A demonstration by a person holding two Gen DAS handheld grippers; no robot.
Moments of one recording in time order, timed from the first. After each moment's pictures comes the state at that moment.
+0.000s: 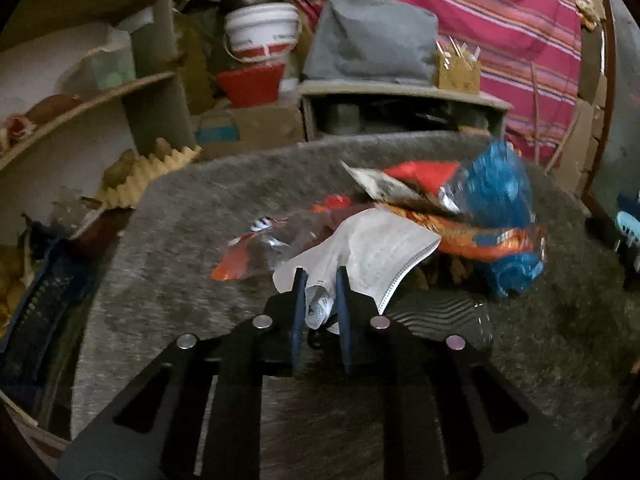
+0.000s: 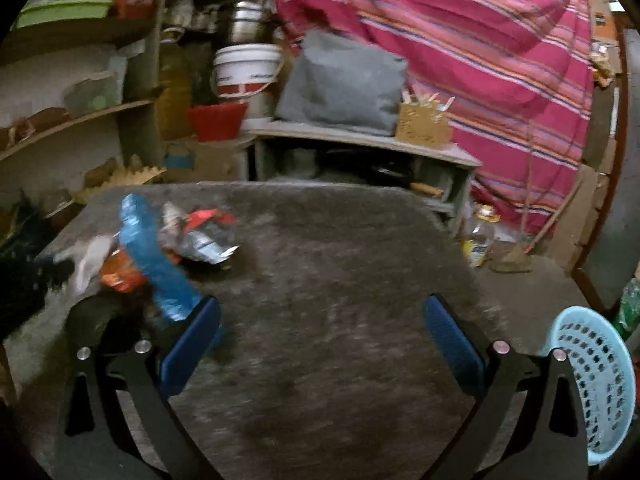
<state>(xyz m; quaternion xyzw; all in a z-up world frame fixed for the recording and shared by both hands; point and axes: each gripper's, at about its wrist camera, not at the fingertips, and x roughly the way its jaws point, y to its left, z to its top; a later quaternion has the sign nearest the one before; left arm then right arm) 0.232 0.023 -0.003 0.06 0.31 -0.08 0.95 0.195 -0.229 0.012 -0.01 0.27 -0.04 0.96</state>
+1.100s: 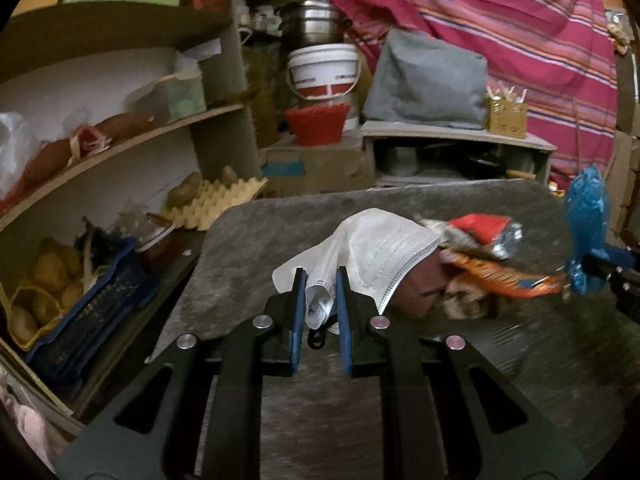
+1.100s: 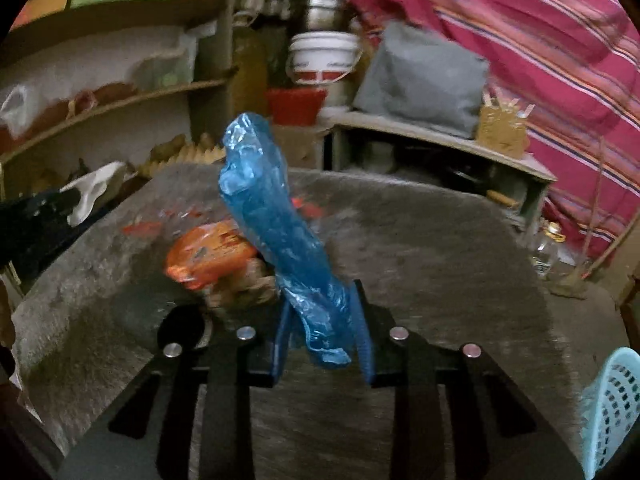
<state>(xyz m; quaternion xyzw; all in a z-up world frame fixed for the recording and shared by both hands) 0.211 0.052 0.031 0.06 0.25 0.01 0.97 0.205 -0.216 0.014 -0.03 0.28 0.08 0.95</state>
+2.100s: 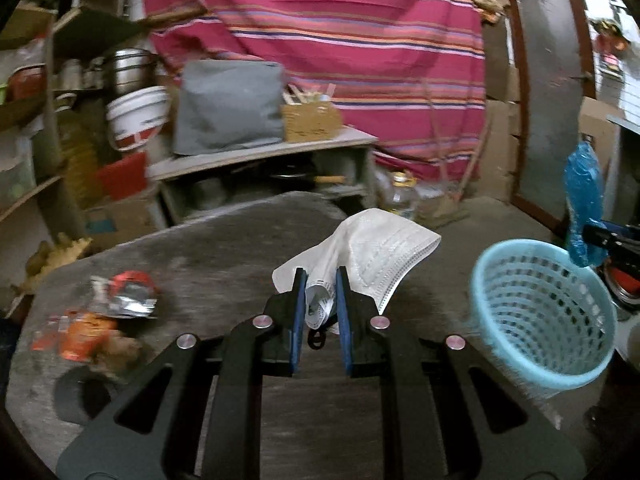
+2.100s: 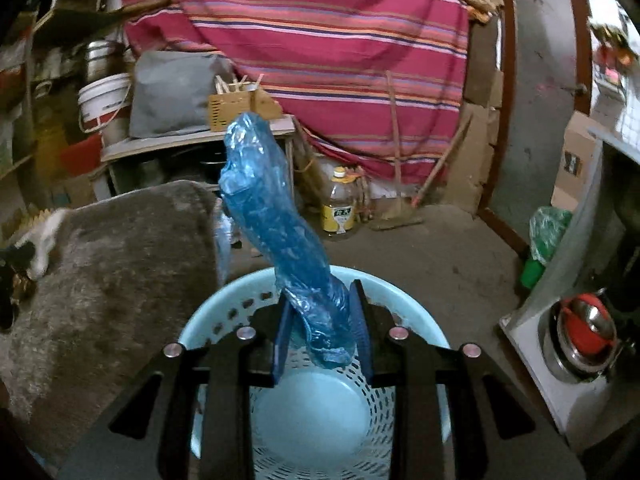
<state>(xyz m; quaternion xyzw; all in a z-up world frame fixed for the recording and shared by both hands) 0.159 -0.300 0.026 0.10 0.23 -0.21 0.94 0.066 -0.563 0.024 0.07 0.28 -0.21 0.93</state>
